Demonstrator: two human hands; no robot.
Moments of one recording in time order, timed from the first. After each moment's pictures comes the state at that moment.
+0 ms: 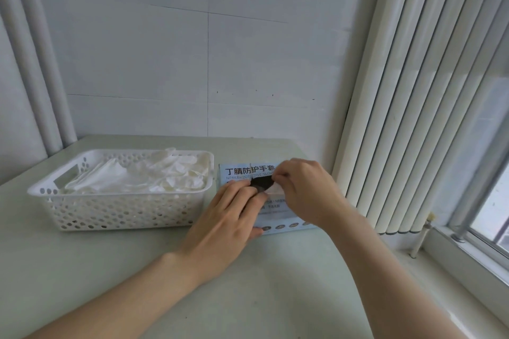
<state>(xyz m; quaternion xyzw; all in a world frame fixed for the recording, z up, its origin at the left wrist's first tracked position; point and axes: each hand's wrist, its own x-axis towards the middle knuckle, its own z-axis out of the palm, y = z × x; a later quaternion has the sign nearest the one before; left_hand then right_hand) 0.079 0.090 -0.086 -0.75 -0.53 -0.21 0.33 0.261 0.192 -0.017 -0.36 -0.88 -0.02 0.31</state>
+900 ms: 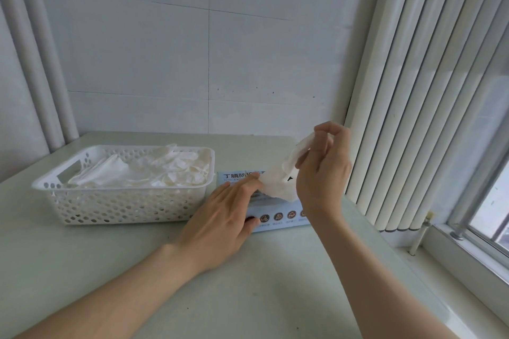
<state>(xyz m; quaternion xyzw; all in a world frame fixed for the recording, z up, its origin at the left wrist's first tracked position) 0.070 0.088 -0.090 -0.77 -0.54 -0.30 0.15 0.242 0.173 -0.015 -0.33 -0.61 0.12 0.71</state>
